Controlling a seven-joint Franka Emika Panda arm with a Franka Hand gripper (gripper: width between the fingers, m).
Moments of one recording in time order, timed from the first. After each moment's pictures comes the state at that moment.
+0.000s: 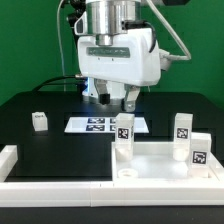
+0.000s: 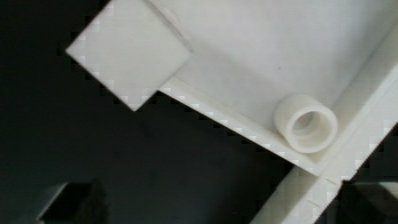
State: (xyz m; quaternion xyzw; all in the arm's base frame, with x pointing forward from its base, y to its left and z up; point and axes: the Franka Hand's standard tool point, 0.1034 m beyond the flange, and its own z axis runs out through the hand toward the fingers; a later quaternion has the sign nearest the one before) arm 0.553 -0.014 0.119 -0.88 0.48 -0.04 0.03
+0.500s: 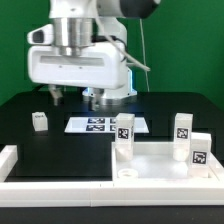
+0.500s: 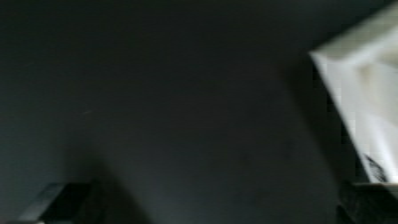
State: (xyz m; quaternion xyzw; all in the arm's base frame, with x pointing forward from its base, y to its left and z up) arm 0.467 -0.104 0.095 -0.98 0.21 -0.02 0.01
